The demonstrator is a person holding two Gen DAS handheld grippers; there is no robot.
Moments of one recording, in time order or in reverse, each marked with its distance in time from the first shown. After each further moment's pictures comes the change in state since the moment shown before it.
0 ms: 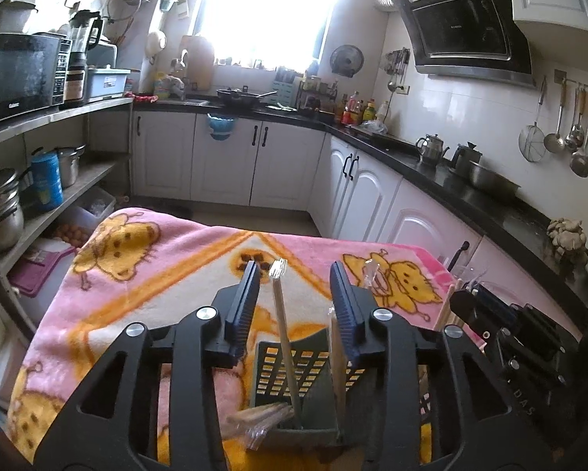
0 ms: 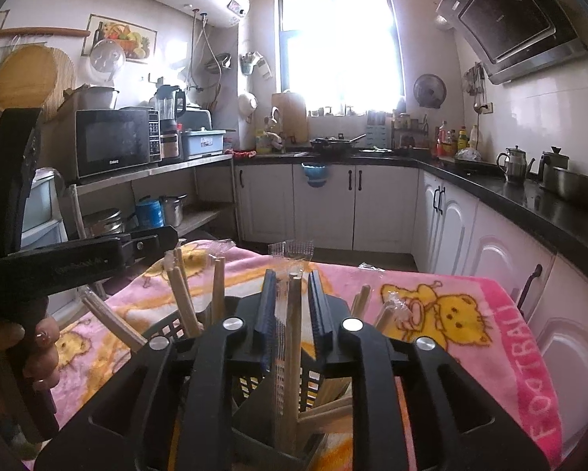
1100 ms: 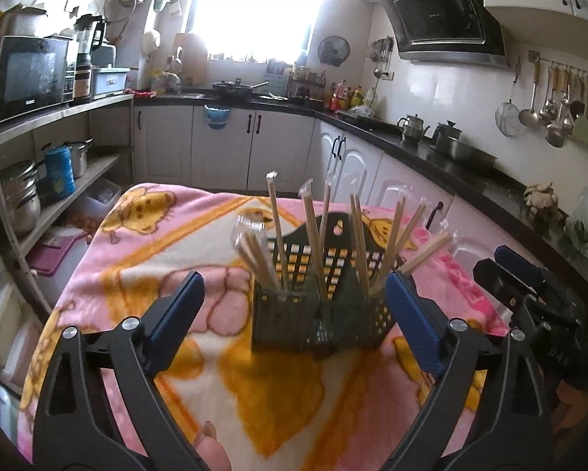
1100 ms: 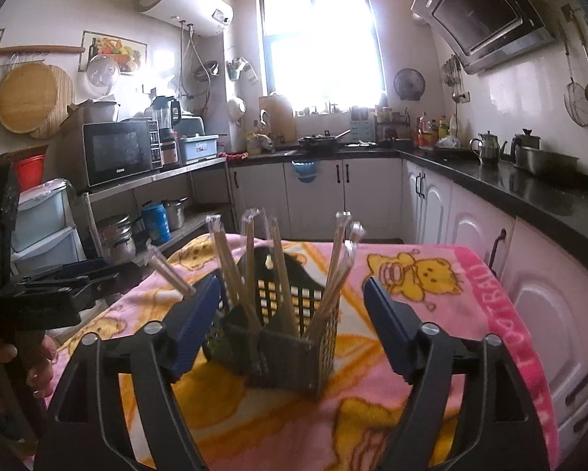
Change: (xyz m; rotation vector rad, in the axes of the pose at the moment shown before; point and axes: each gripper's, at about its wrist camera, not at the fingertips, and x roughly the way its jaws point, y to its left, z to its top) left arm -0.099 -0.007 -0.064 0.045 0.043 -0.014; right arm -0.113 0.016 -0.032 0.075 0.009 -0.034
